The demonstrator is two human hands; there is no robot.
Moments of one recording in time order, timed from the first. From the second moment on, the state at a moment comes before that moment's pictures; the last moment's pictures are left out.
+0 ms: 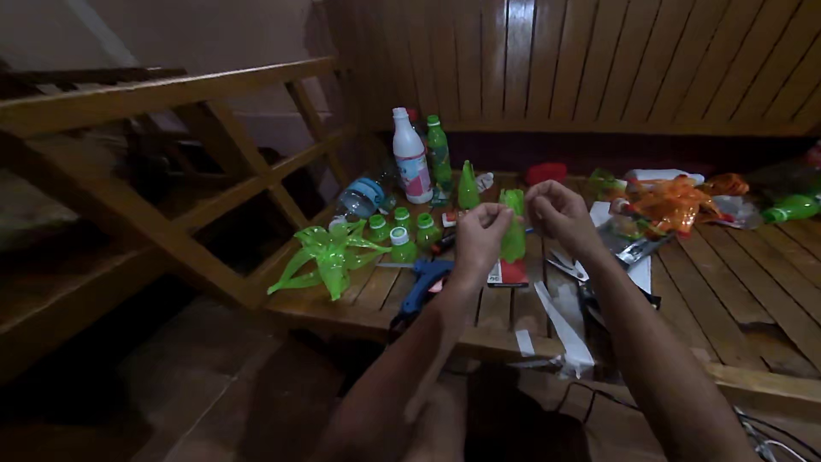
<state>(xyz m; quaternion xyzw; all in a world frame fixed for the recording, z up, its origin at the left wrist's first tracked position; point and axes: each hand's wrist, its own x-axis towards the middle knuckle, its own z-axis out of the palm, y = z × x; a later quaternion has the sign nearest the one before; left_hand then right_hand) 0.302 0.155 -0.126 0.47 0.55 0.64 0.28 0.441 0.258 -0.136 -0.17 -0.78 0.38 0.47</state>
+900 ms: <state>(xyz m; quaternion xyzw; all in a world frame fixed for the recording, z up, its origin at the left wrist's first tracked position) 0.305 0.153 -0.156 0.51 0.58 0.60 0.19 0.441 0.248 -0.143 -0.18 -0.81 0.36 0.42</state>
